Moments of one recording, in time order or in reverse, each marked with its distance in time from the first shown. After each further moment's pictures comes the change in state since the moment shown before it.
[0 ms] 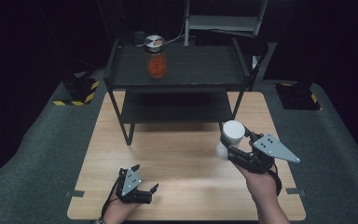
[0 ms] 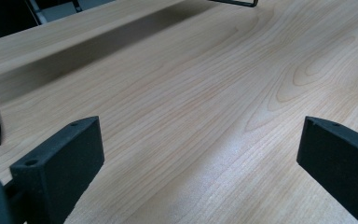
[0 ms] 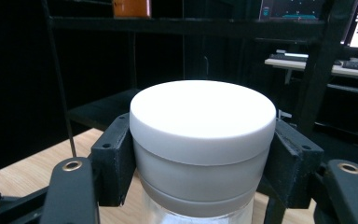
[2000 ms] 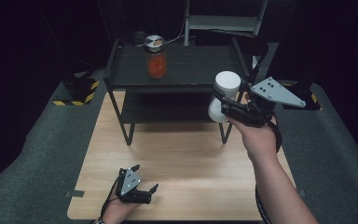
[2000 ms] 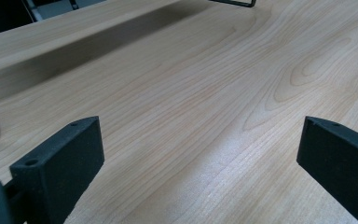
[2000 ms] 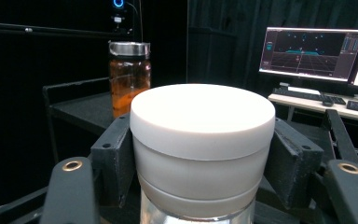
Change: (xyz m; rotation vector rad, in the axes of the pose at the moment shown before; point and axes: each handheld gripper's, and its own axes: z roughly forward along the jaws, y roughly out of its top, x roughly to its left) left arm 0.004 0.000 0.000 0.001 -0.016 -0.012; right arm -0.009 0.111 0.050 -0.067 0.022 -0.030
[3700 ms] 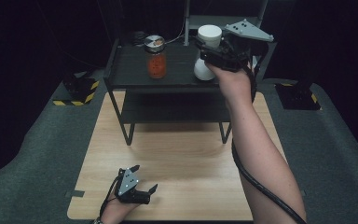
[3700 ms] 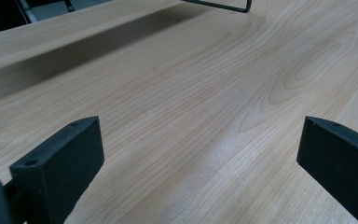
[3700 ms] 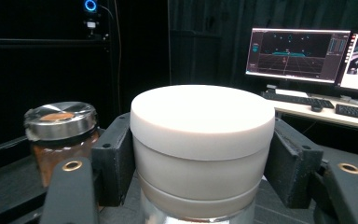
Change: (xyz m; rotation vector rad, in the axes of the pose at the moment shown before) left arm 0.006 -0.003 -0.003 -0.015 -0.023 -0.014; right arm -0.011 0.062 0.113 0.023 -0.071 0.023
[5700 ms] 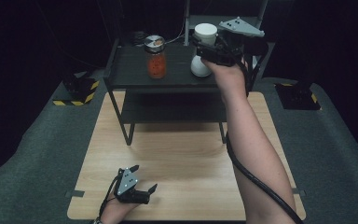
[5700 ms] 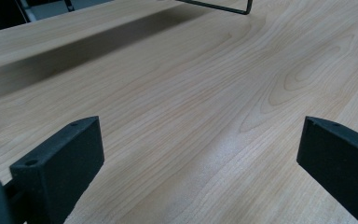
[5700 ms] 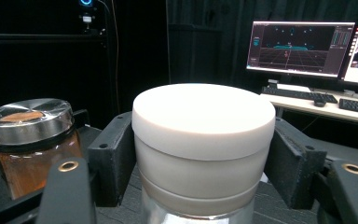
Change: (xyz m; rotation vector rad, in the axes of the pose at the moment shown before) left arm 0.002 -0.002 -0.001 -0.006 -0.002 -0.015; right arm -0.008 -0.004 0.024 0.020 0.003 0.008
